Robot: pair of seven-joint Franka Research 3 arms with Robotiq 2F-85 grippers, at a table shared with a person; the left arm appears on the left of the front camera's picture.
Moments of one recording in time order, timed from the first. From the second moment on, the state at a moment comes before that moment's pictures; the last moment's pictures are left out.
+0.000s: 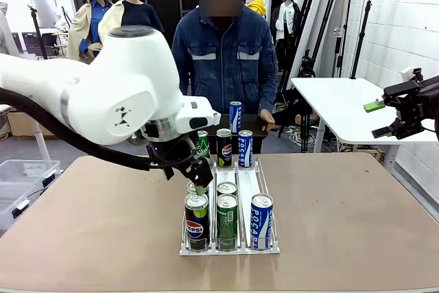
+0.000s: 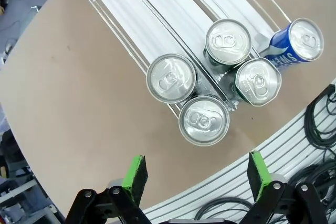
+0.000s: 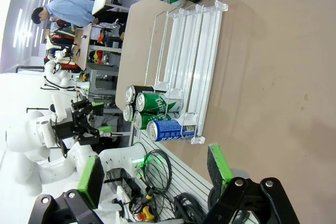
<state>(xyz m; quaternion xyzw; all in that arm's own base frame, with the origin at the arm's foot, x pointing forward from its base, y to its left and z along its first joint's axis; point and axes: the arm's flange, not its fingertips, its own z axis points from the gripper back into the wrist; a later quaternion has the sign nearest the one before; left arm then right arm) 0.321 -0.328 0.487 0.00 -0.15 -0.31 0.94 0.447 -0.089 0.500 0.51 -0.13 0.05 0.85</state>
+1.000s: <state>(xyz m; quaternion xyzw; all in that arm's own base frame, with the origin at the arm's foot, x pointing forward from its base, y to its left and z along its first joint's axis) 0.353 -0.352 0.450 0.03 -0.09 -0.27 0.96 0.447 -0.089 0.500 0.51 -0.13 0.05 0.85</state>
